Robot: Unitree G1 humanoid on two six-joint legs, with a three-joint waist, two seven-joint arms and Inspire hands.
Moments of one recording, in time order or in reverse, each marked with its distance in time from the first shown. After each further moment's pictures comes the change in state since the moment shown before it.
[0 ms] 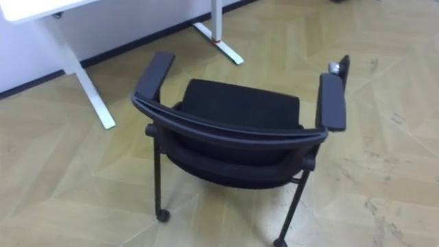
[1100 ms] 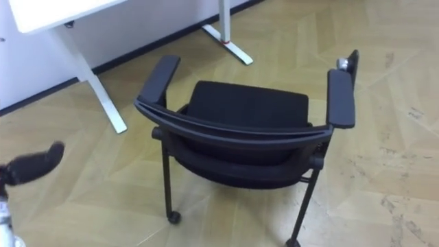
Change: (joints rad) left arm -0.074 0.099 -0.045 -1.112 0.617 -0.145 0.372; right arm 0.000 -0.044 -0.060 0.036 0.050 -0.103 -0.026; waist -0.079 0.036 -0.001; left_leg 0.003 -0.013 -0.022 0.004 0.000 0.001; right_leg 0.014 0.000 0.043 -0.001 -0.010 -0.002
